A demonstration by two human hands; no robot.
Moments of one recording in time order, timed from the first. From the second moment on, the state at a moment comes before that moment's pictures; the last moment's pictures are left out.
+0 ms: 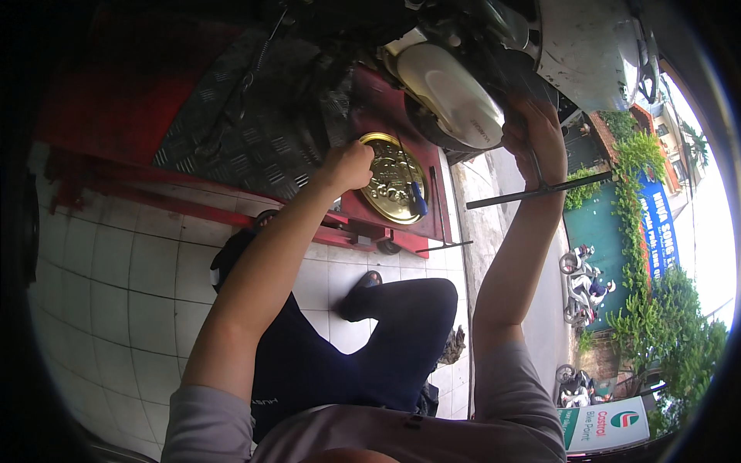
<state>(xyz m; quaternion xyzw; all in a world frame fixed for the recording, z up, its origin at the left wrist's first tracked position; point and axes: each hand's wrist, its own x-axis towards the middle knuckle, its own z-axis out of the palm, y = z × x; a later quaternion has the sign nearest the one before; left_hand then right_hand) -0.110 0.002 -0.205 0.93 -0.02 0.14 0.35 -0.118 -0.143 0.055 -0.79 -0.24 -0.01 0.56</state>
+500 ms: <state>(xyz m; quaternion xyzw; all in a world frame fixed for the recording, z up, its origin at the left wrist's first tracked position) -0.124 0.023 -0.203 0.93 -0.01 0.13 0.35 -0.100 -0.146 0.075 -0.92 -0.30 -0.09 0.23</state>
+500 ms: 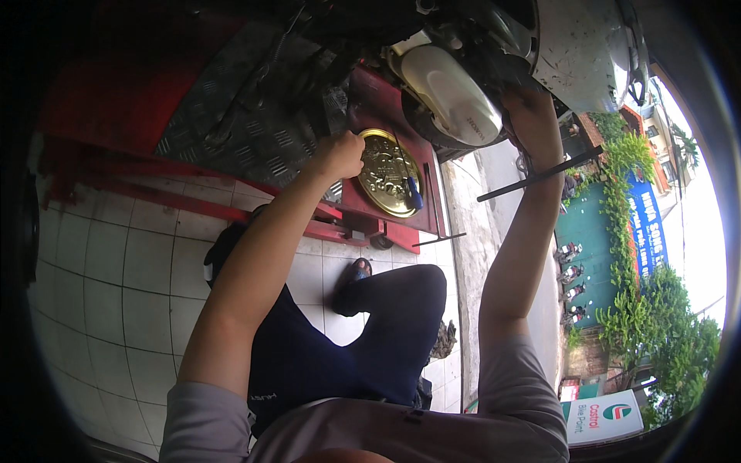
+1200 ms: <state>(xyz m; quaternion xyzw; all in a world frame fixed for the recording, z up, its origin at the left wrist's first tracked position) -0.216 -0.057 -0.038 0.40 -0.25 0.50 0.73 -0.112 -0.123 0.086 -0.94 -0.29 -0.18 0.02</state>
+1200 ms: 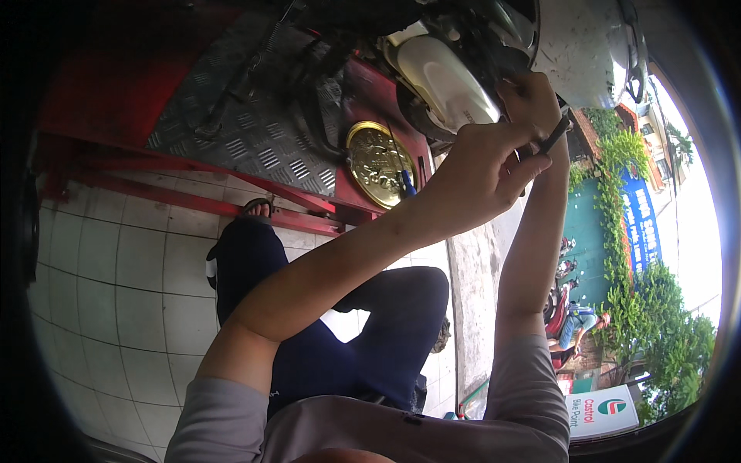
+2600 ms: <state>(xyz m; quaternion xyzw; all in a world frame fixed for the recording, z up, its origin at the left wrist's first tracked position) -0.281 -0.108 0.046 0.91 0.23 0.22 0.26 -0.084 -0.109 -0.012 -0.05 -0.41 0.46 0.78</state>
